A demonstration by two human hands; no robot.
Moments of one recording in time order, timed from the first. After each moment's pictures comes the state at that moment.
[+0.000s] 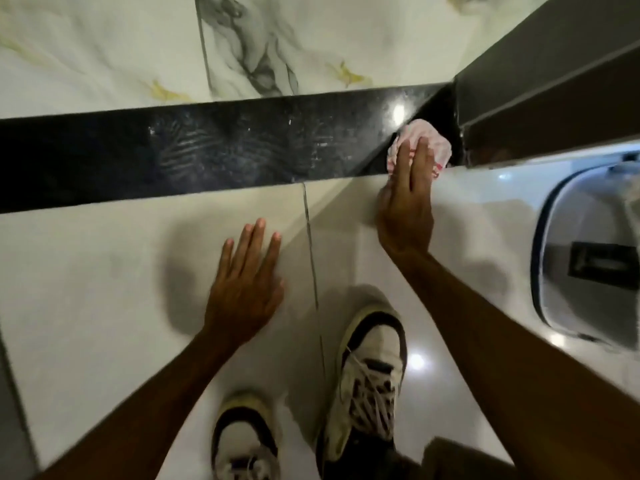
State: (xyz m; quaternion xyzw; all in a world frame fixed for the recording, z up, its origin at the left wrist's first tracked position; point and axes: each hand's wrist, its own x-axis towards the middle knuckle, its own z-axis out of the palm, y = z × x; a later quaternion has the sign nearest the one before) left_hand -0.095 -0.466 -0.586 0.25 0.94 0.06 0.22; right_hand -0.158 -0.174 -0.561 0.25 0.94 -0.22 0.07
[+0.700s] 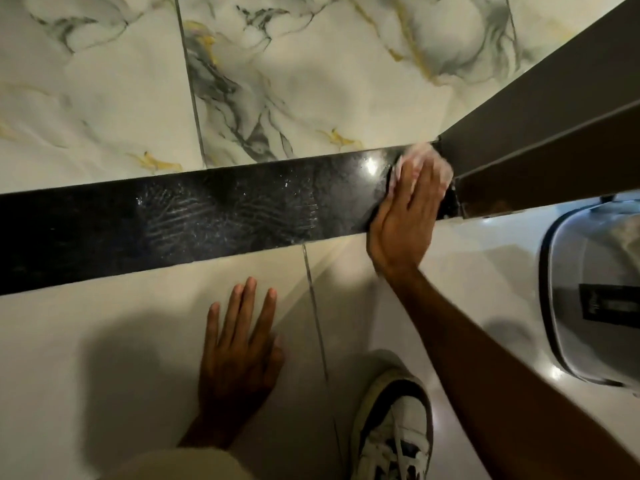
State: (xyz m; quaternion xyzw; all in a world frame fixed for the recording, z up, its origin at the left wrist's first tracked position) left_hand -0.094 -0.471 -0.610 0.23 0.96 0.10 0.11; right_hand -0.207 -0.176 -0.602 0.28 0.95 -0.09 -0.07
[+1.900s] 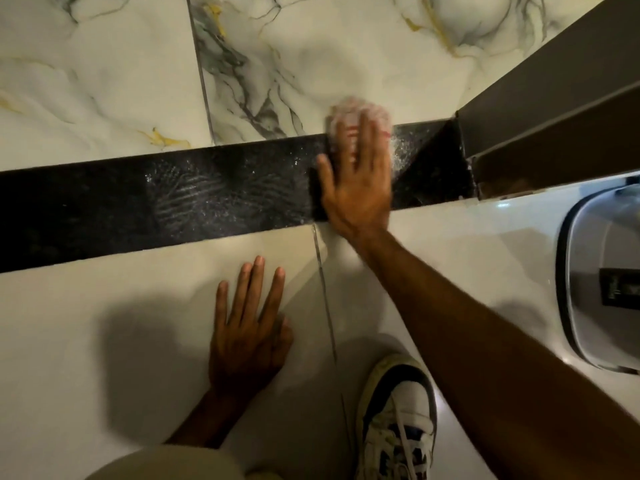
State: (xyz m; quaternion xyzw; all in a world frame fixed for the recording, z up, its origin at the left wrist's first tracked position) left_hand -0.094 -0.472 -0.619 0.23 0.97 0.09 0.07; right_hand -0.249 -0.236 -0.598 0.18 0.97 -0.12 -0.06
